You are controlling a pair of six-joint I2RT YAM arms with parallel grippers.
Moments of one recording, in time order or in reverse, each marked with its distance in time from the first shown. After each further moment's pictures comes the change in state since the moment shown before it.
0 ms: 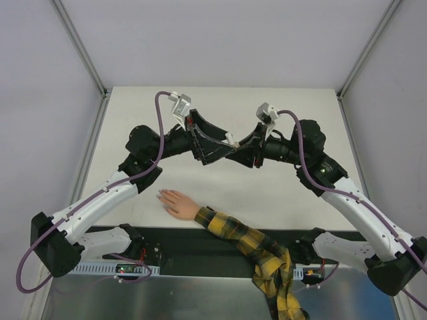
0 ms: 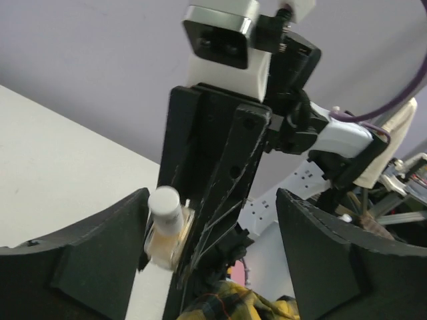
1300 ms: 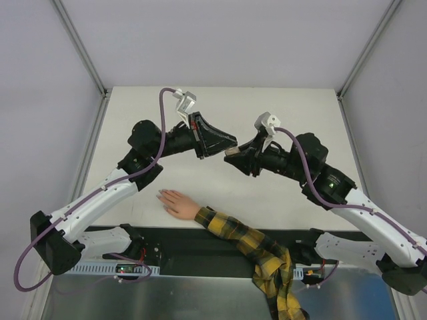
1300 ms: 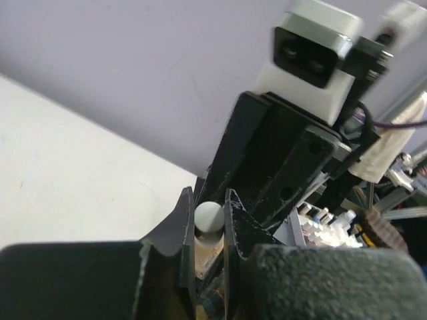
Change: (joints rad) left arm -0.026 0.024 0.055 -0.053 0.061 0.027; right arm 0.219 -0.072 0.033 -0.102 0.333 -0.077
